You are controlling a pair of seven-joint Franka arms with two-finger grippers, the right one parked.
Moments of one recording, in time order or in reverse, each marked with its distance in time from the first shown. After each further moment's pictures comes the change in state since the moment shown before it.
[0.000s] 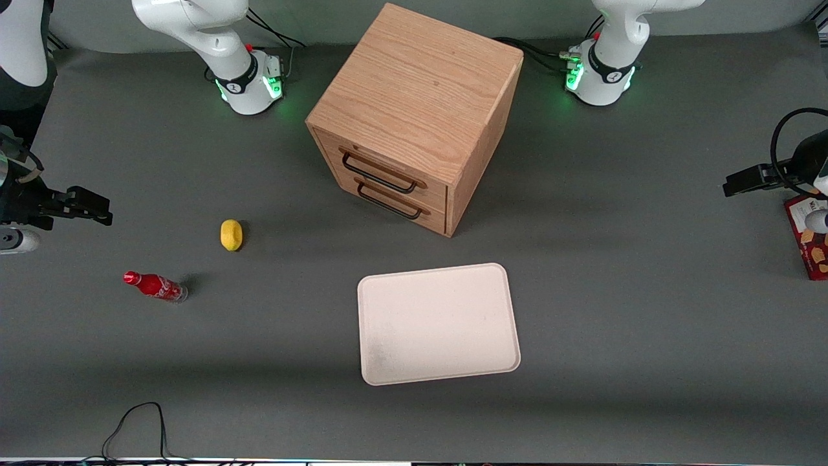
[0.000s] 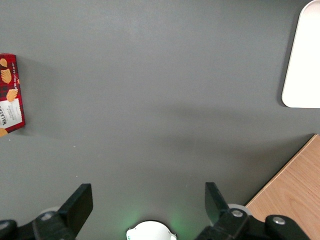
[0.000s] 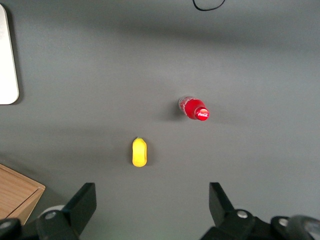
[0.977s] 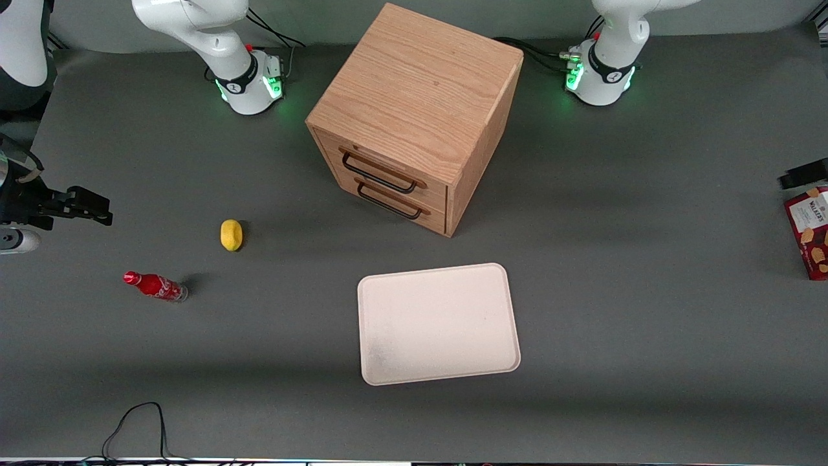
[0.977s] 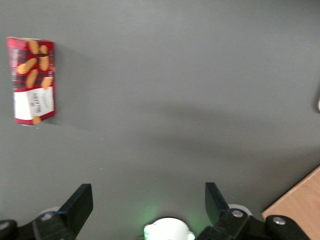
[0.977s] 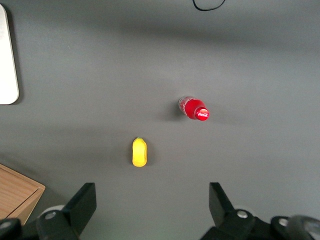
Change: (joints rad) arm 0.201 0.002 0.023 0.004 0.035 -0.017 0.153
